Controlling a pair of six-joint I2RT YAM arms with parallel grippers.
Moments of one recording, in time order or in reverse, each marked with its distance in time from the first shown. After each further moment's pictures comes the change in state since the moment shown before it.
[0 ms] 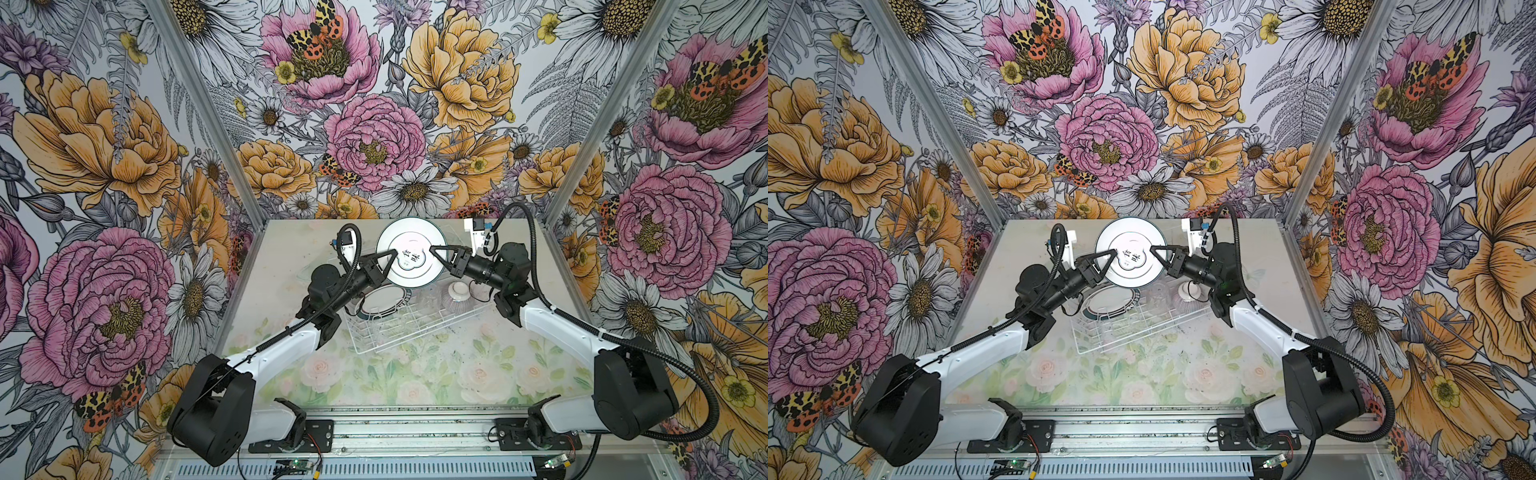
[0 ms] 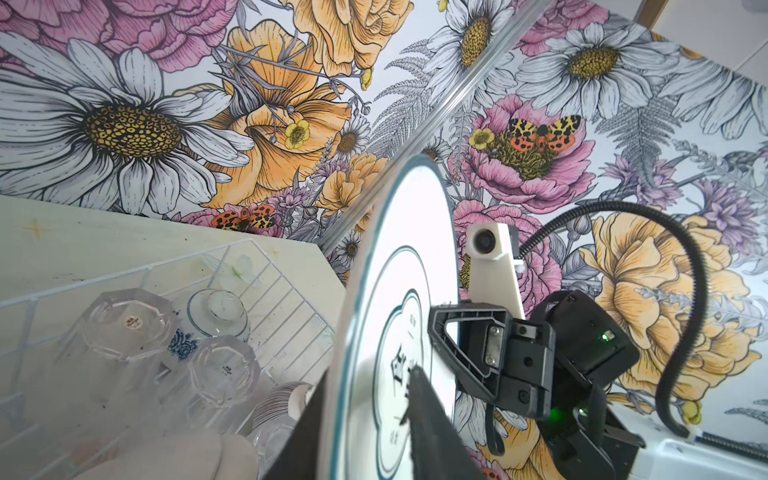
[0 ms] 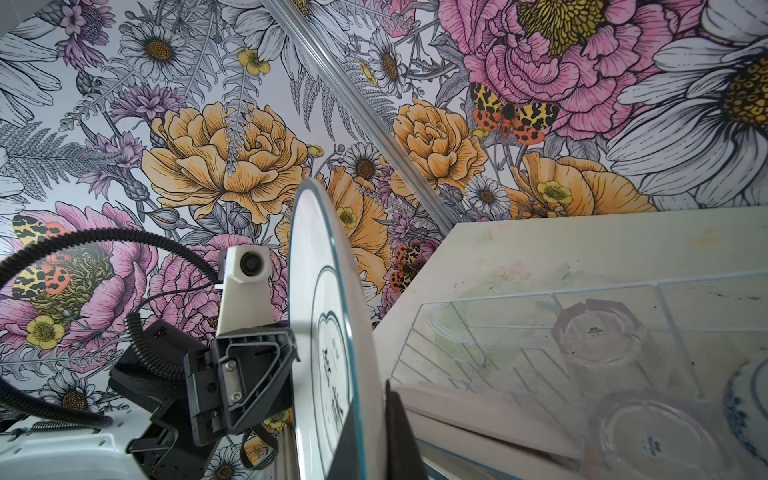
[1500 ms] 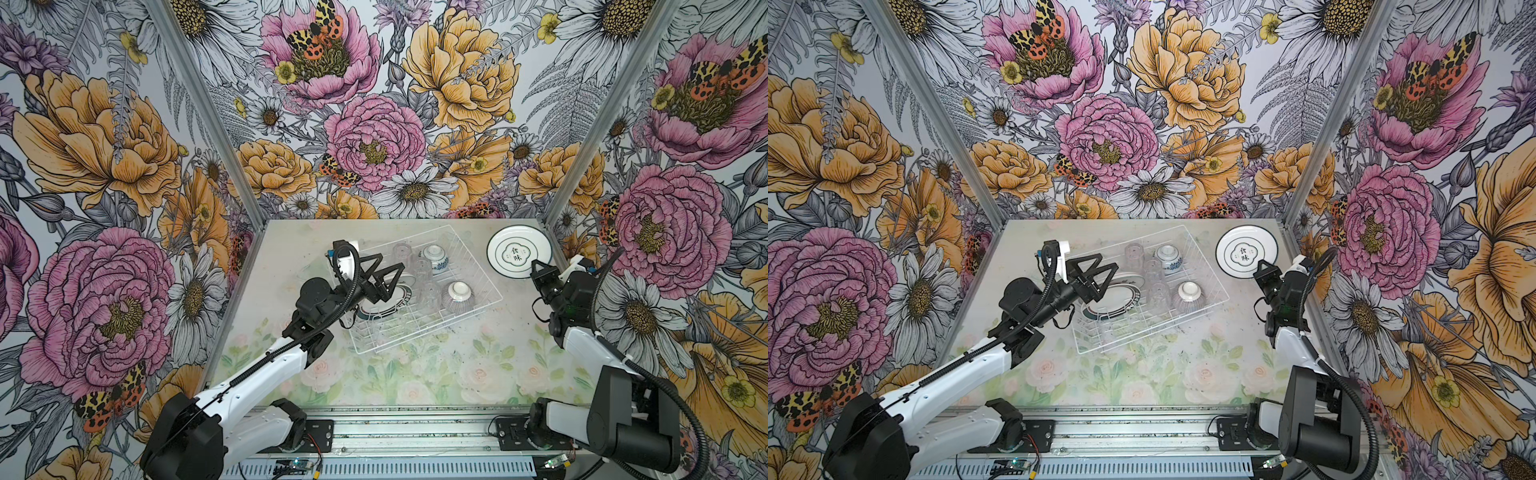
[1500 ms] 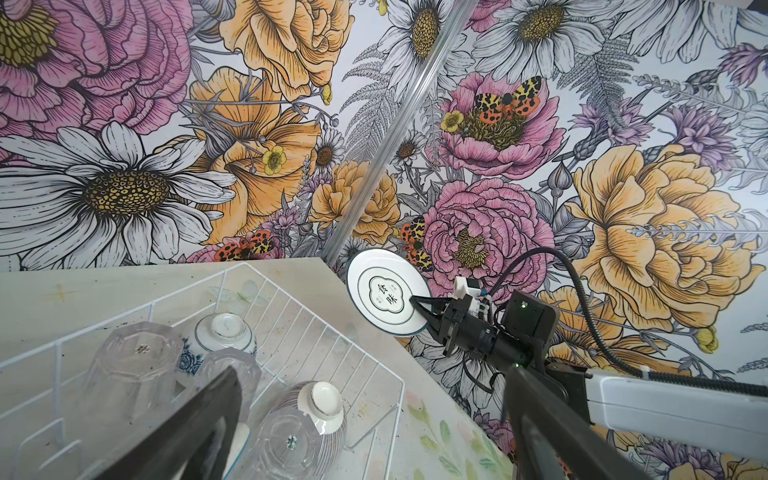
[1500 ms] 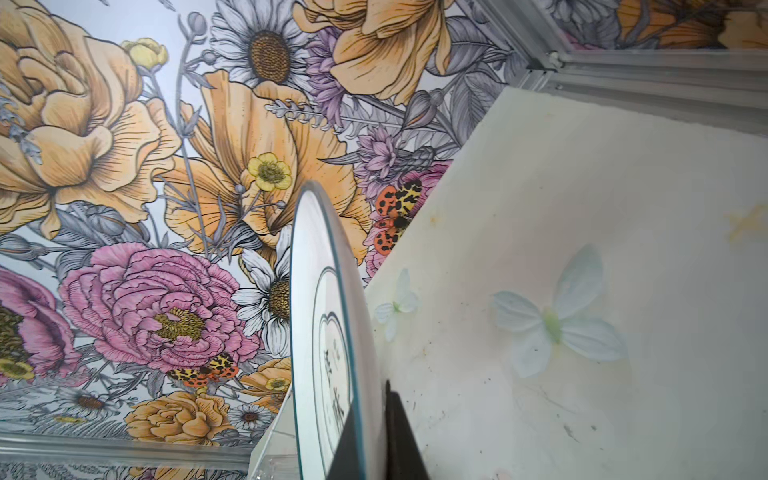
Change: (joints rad) left arm -0.058 -0.214 -0.064 -0.116 -0.047 0.214; right arm -0.630 -0.145 -0.315 -0.137 0.380 0.197
